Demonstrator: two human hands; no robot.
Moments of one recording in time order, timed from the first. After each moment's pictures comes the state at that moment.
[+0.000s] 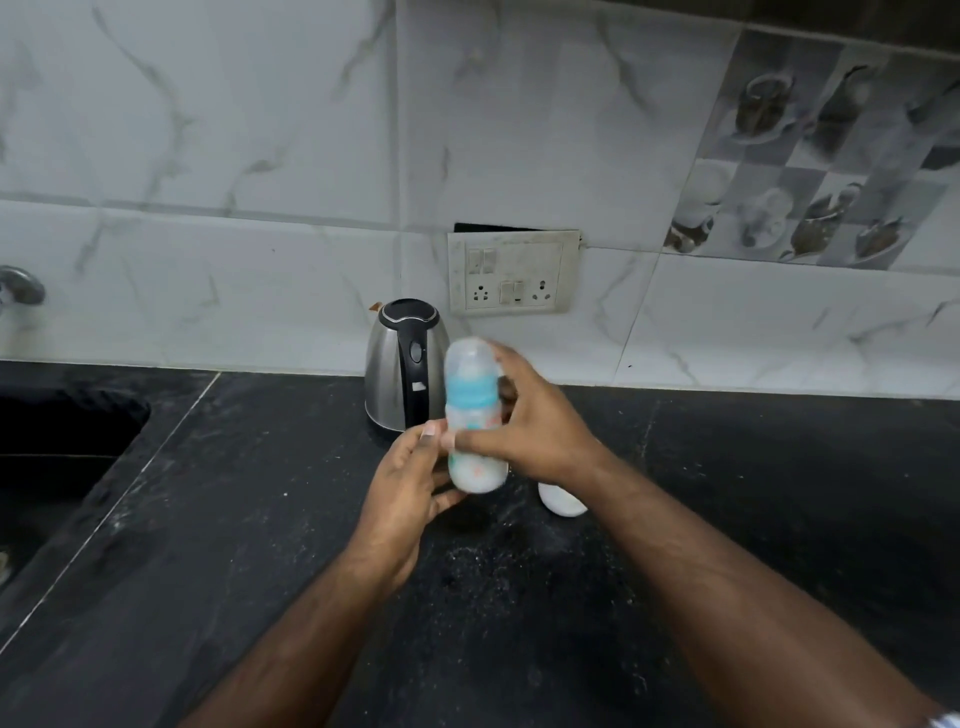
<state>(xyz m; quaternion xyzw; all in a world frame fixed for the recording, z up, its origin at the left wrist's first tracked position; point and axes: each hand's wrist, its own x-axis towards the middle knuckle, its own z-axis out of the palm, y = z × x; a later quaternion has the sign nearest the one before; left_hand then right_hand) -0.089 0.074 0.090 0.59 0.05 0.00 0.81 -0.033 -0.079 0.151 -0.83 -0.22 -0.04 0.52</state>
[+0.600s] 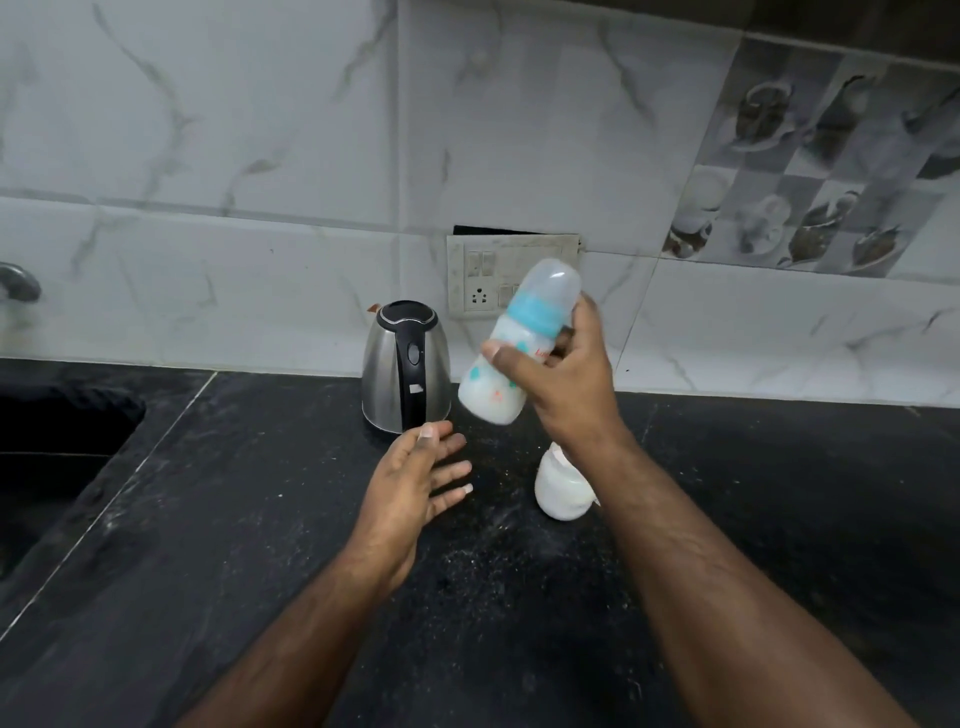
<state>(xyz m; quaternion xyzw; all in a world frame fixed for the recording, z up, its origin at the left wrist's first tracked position) -0.087 0.072 0.093 0.59 0.06 0.00 0.80 -0.023 -0.085 0.167 -0.76 -0.16 -0.17 0.61</state>
